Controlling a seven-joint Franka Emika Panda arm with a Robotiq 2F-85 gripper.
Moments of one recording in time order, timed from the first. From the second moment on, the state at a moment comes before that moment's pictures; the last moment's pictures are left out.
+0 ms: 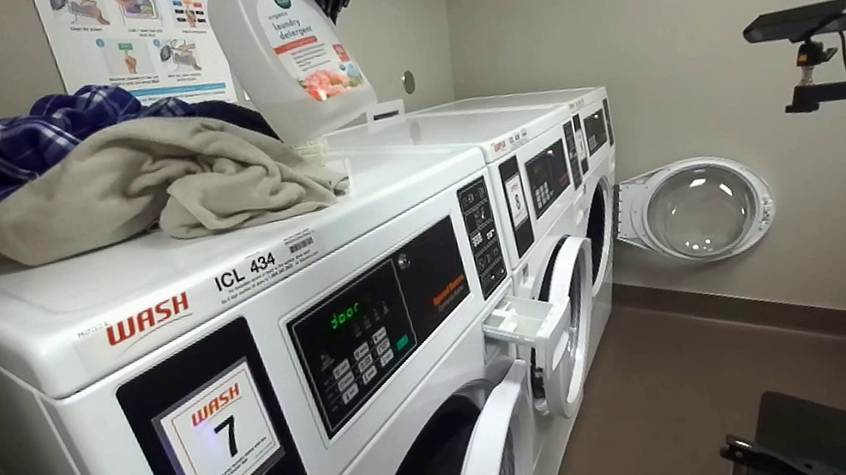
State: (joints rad) arm -0.15 0.52 0.09 -0.75 0.01 1.78 -0.46
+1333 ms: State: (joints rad) arm -0.09 0.22 0.08 -1.01 -0.28 1.58 -0.32
